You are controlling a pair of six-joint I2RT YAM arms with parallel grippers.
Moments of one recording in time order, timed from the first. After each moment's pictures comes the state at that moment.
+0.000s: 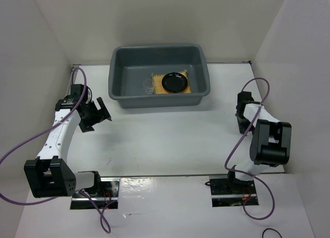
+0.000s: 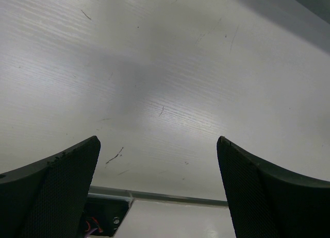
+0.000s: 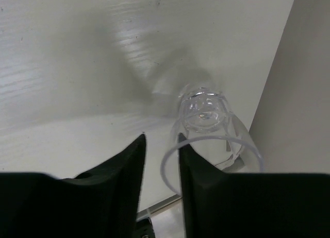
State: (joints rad) left arm 0.08 1.26 1.09 -0.97 0.08 -0.48; right arm -0.17 1.57 0.91 -0.67 0.43 -0.19
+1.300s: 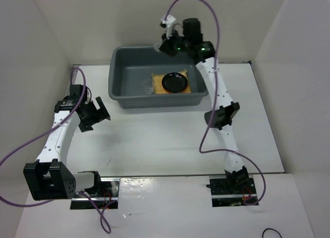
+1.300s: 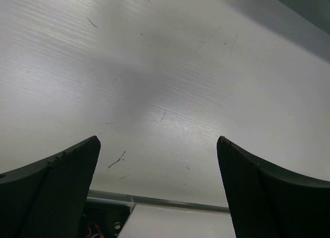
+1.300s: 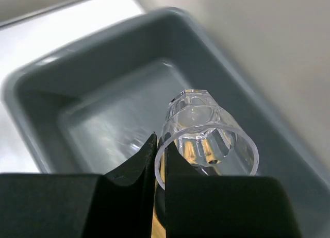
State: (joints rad) left arm 0.08 1.23 1.08 -0.95 0.05 -0.48; right arm 0.38 2.43 3.00 -0.90 -0.47 -0.33
